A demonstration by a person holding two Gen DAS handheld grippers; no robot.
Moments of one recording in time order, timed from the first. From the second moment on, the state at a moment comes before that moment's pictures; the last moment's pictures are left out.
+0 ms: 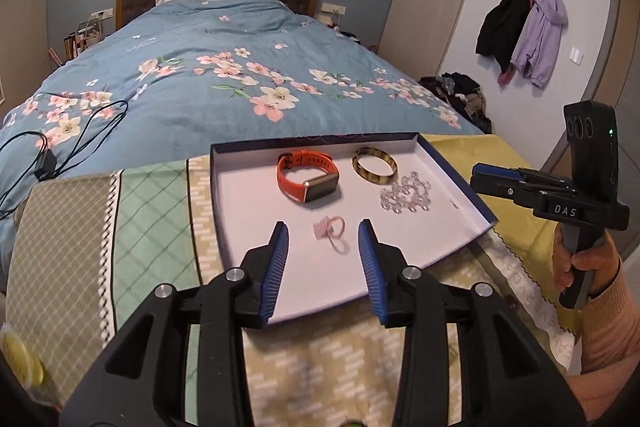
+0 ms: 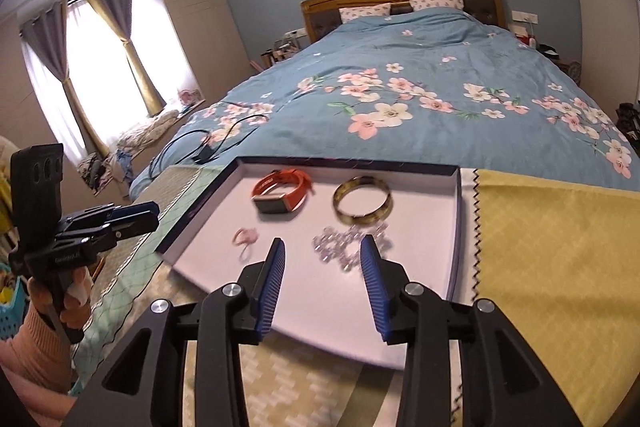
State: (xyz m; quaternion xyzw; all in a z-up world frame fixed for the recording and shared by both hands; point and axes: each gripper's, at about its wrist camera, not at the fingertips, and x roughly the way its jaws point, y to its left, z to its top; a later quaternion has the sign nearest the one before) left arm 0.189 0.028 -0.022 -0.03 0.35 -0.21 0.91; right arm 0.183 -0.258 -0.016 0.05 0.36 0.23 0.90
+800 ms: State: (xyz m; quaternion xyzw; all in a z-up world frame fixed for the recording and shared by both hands) left arm 0.080 0.008 -0.068 0.01 0.38 -0.24 0.89; right arm 0.090 -0.261 -0.064 0.04 0.42 0.24 0.88
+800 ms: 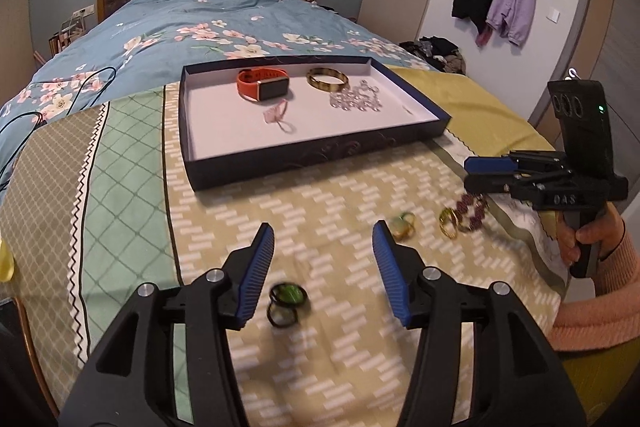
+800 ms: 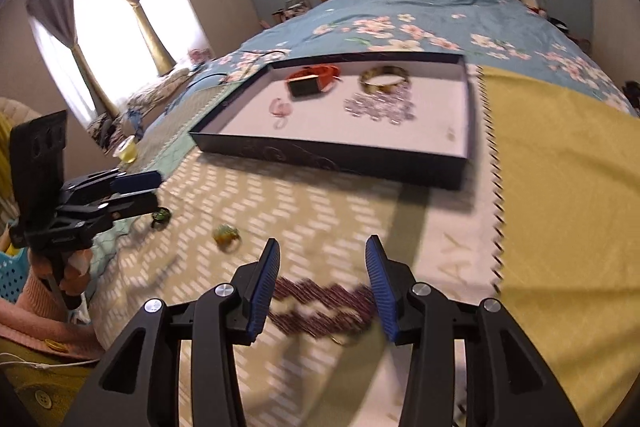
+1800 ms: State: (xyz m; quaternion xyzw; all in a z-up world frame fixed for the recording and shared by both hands) left arm 0.077 0.011 -0.087 0.07 0.41 -0.18 0.89; right arm 0.067 -0.260 -0.075 -0.02 0.43 0.22 0.88
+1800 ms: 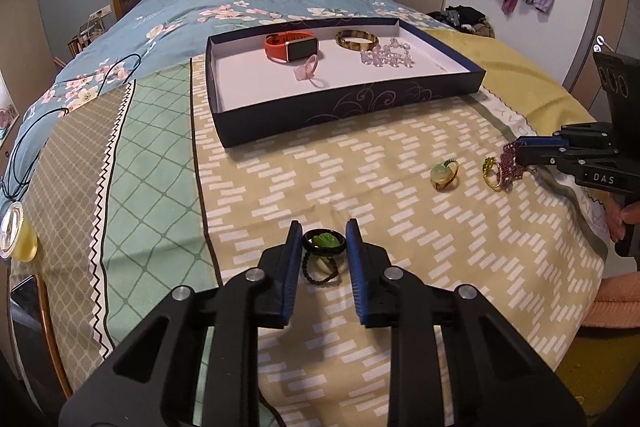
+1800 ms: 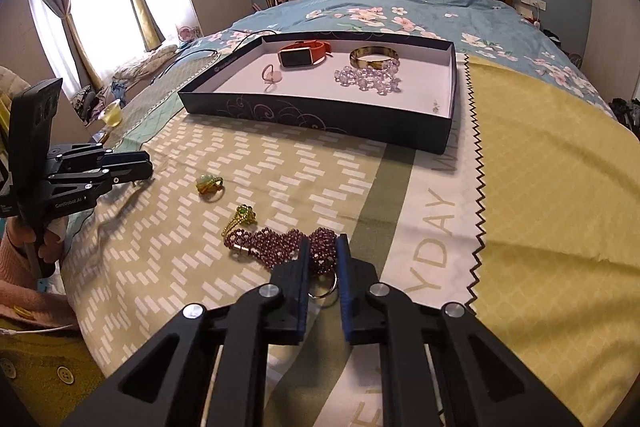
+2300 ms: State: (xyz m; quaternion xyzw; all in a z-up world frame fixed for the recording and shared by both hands) left arm 0.067 0.015 -0.067 0.05 0.38 -0.20 0.90; right arm 0.064 -0.255 -0.038 0.02 0.38 0.27 0.88
